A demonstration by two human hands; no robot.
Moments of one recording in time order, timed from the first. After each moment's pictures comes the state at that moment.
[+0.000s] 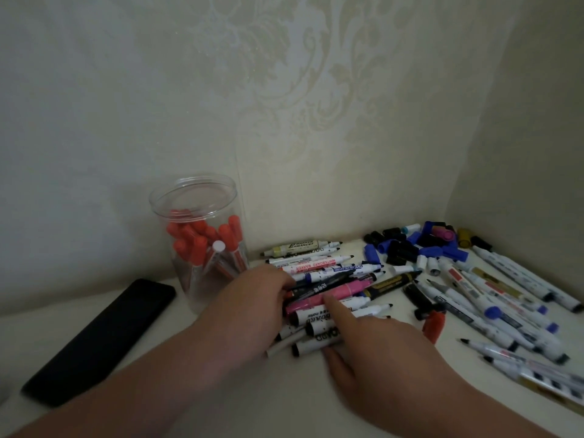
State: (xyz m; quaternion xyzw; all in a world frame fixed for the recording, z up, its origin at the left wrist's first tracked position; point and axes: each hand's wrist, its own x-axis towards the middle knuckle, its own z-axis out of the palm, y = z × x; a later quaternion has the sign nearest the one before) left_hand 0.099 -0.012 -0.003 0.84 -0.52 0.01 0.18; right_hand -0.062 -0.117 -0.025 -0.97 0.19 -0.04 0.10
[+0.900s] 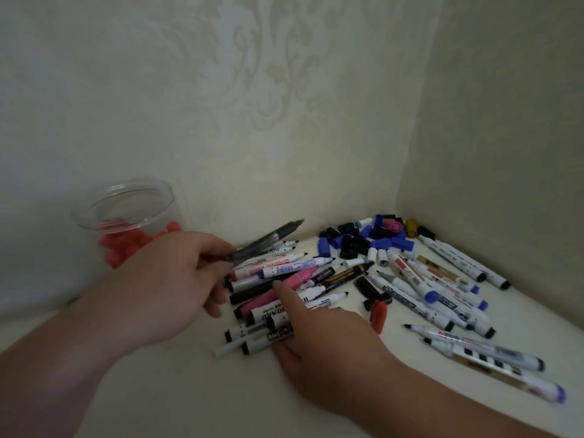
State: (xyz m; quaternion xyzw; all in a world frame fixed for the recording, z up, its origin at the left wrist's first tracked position) left_hand 0.091 -0.006 0.049 0.83 -0.39 -0.12 0.38; right_hand -0.064 -0.124 -0.020 -0.97 0.20 -0.02 0.12
